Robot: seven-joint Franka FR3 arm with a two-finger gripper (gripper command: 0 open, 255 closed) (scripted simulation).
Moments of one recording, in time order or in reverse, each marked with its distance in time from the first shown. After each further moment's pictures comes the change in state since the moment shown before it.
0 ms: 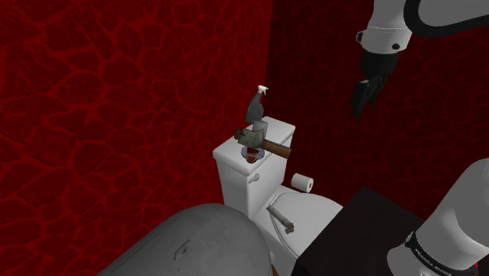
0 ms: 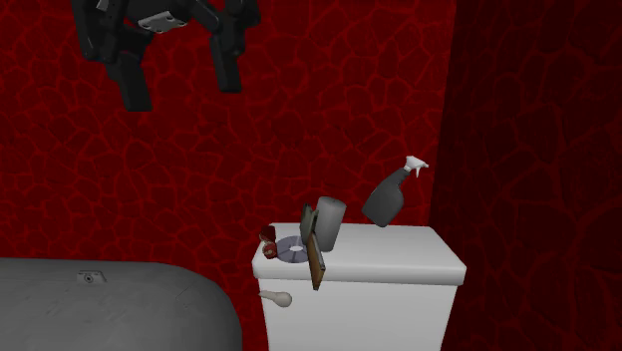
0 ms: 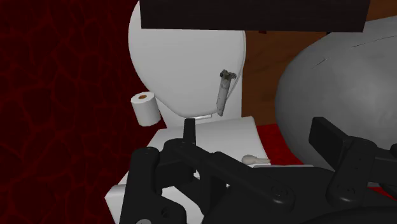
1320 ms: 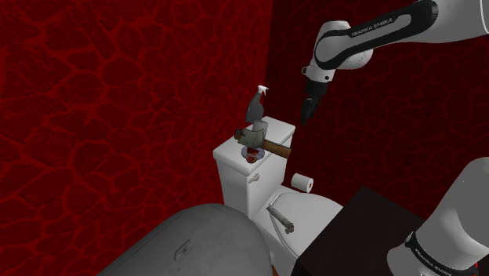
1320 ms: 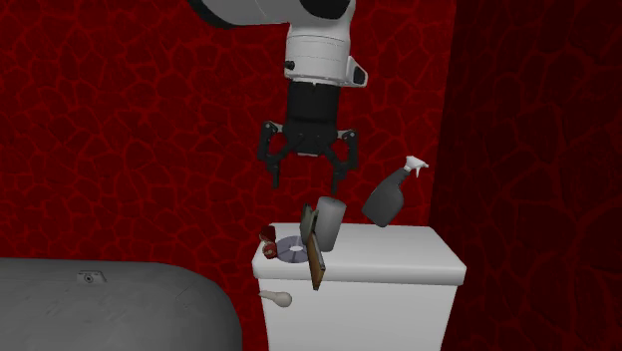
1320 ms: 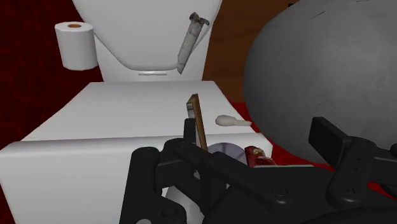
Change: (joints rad) arm 0.056 0.641 -0.272 0.199 0.193 0.446 -0.470
